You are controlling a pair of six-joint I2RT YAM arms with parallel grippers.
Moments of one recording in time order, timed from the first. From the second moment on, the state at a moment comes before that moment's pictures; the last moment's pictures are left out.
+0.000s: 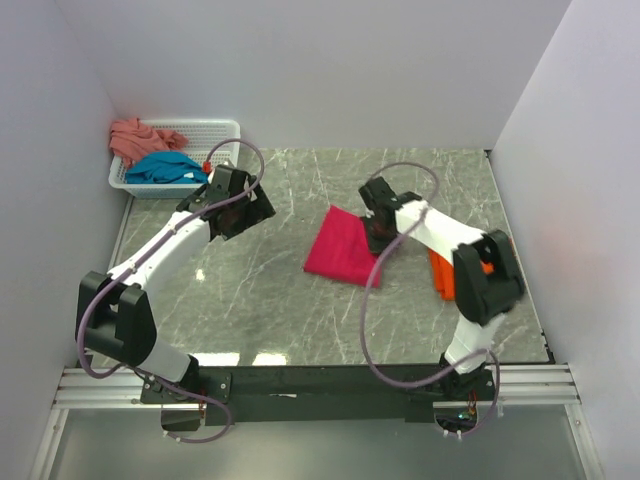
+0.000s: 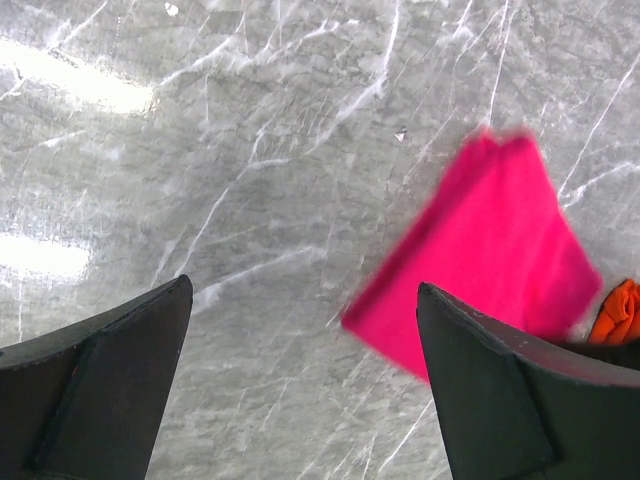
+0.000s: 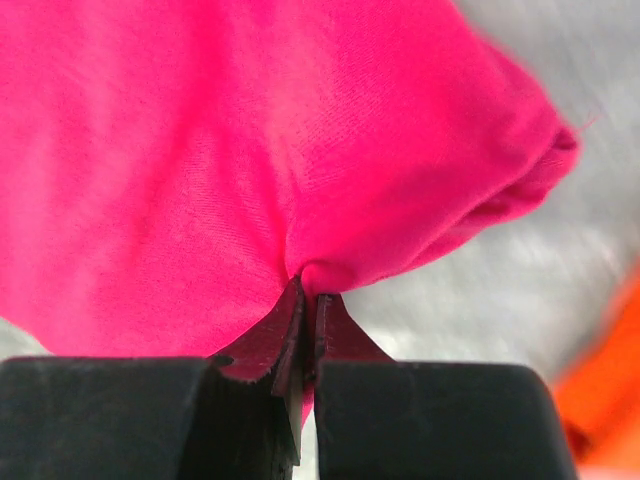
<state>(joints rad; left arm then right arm) -0.37 1.49 1.19 -0.53 -0.13 -0.79 0.45 1.84 1.33 -0.71 0.08 0.26</state>
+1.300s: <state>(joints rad) -0.37 1.42 1.16 -0.51 -0.13 -0.78 0.29 1.18 1.19 -1.01 0.66 -0.09</state>
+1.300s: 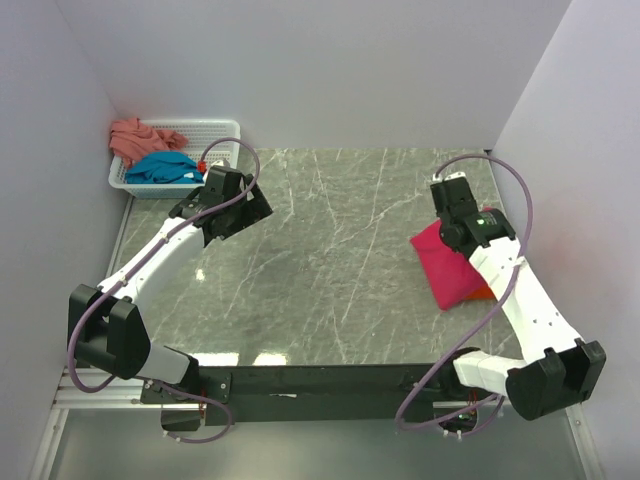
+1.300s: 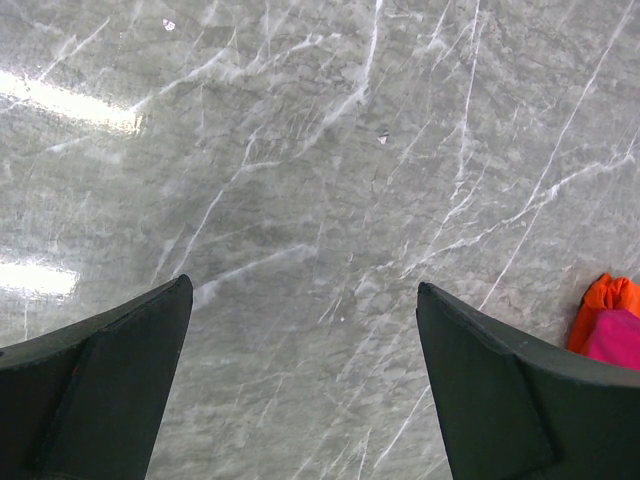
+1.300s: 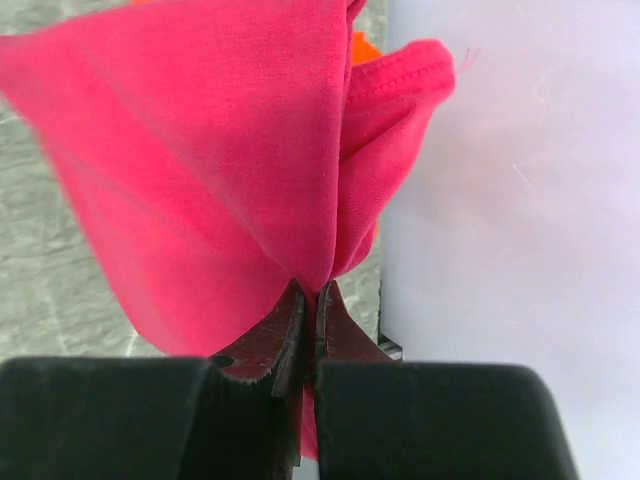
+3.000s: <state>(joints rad) -0.36 1.39 1.18 -0.57 -0.21 -0.79 -0.27 1.18 1.27 -0.71 0.22 0.10</state>
